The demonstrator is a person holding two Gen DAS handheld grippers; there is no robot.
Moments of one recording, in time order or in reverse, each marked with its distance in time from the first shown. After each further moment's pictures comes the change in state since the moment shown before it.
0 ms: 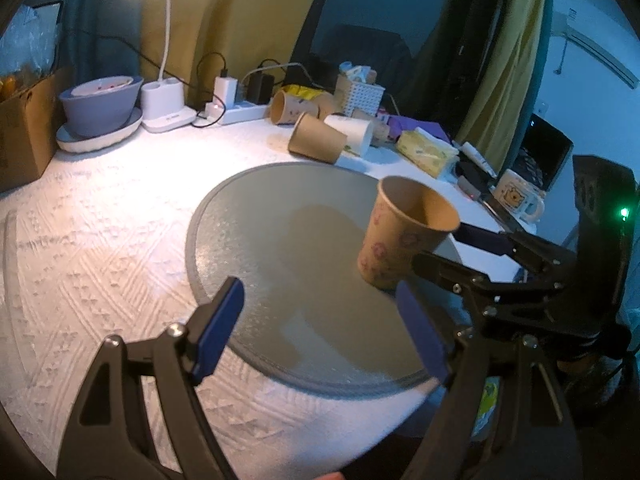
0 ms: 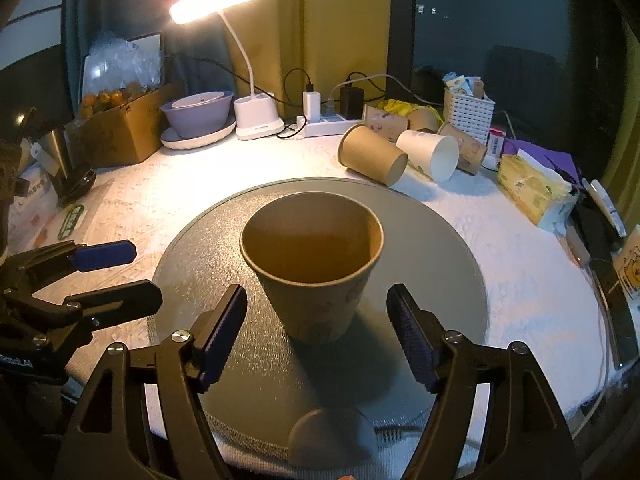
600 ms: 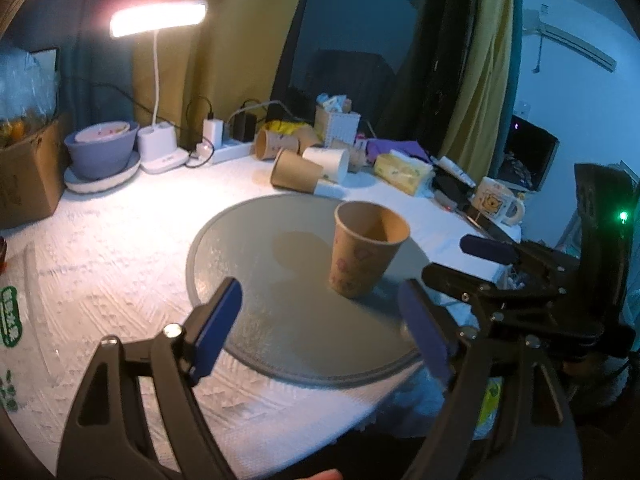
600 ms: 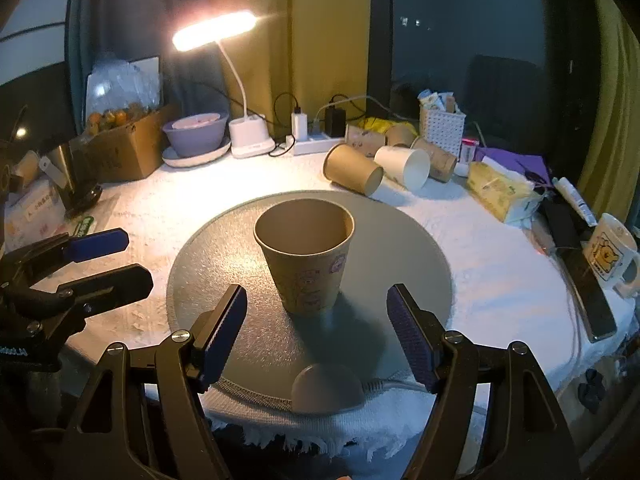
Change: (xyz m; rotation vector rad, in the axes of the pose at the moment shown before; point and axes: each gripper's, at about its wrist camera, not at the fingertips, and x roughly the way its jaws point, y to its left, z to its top) left arm -0.047 -0.027 -0.003 0.080 -0.109 -0.004; right arm -0.055 -0.001 -0.014 0.033 -0.072 -0.041
